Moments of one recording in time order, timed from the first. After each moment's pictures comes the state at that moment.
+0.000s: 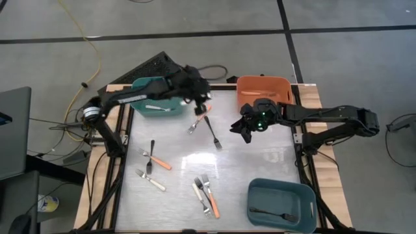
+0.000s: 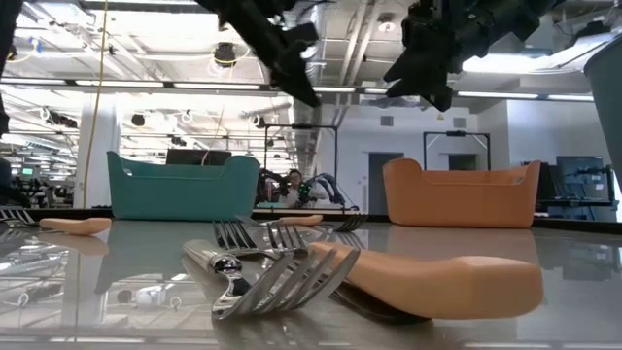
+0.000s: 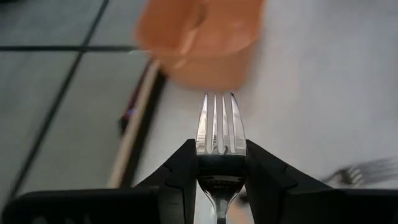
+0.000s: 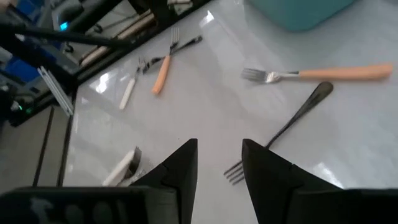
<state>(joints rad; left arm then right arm) 0.45 1.66 1.49 -0.45 -0.03 0.30 -0.19 1.18 0.83 -0.19 -0.18 0.42</state>
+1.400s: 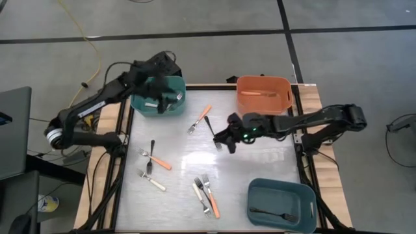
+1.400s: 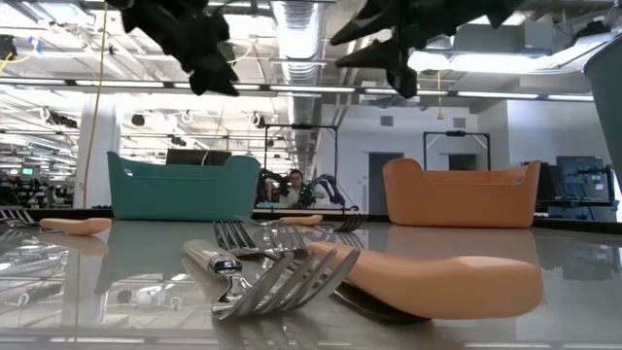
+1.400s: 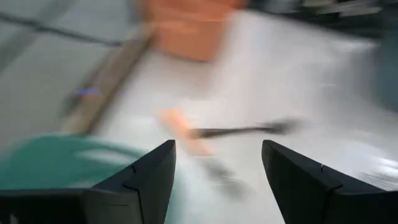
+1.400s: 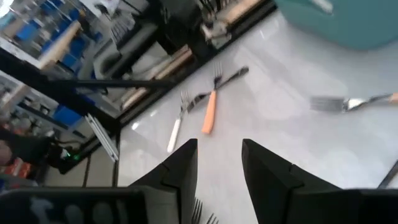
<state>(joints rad) 0.74 1.14 1.02 -0.46 0.48 0.17 0.03 1.40 0.93 0.08 0.00 0.67</state>
